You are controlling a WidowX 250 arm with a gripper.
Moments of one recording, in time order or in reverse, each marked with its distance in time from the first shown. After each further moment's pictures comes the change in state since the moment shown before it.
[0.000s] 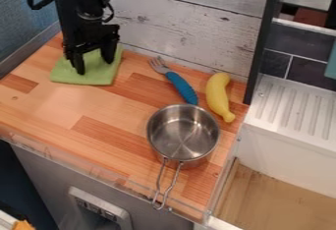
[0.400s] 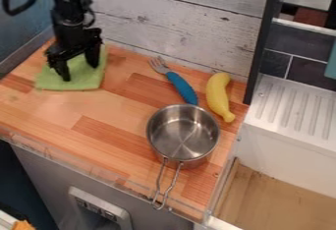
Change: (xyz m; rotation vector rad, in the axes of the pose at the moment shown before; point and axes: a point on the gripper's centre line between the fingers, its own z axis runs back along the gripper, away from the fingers) arm 0.002 0.038 -0.004 0.025 0.023 0.104
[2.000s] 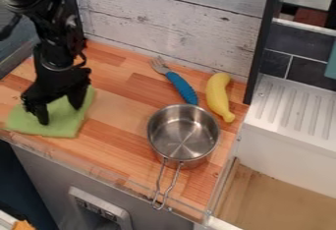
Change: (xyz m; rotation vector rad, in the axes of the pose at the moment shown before) arm -0.083 0.056 0.015 0.015 -0.036 -0.081
